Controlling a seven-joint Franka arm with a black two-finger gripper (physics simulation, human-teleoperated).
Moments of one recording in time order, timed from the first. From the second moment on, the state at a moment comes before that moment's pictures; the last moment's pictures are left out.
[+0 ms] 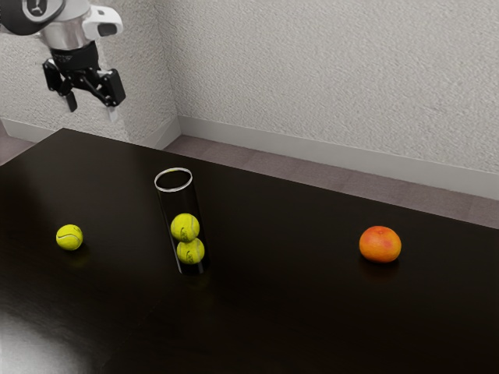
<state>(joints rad) -0.22 -0.14 0.29 -1.67 0.18 1.62 -0.07</state>
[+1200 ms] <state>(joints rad) 0.30 0.46 0.29 -1.84 -0.12 2.12 0.17</state>
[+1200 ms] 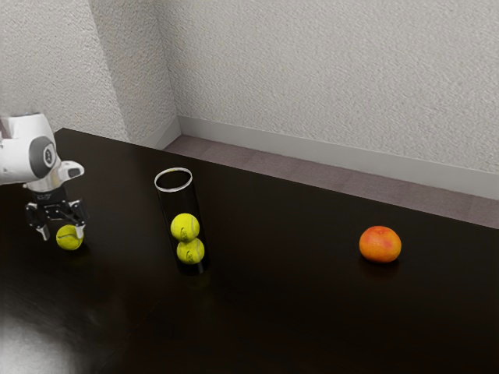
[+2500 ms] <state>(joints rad) 0.30 0.44 0.28 -1.89 -0.20 2.25 0.34</state>
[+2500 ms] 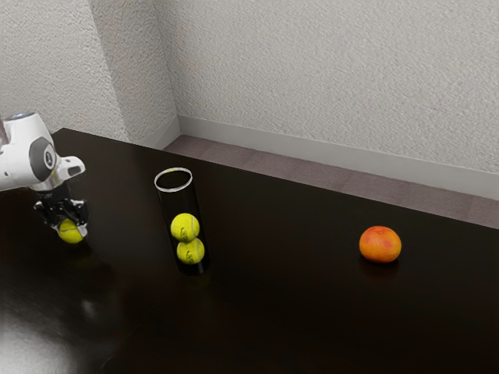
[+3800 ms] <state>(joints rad) 0.00 0.20 0.00 -1.54 0.02 1.65 -0.28</state>
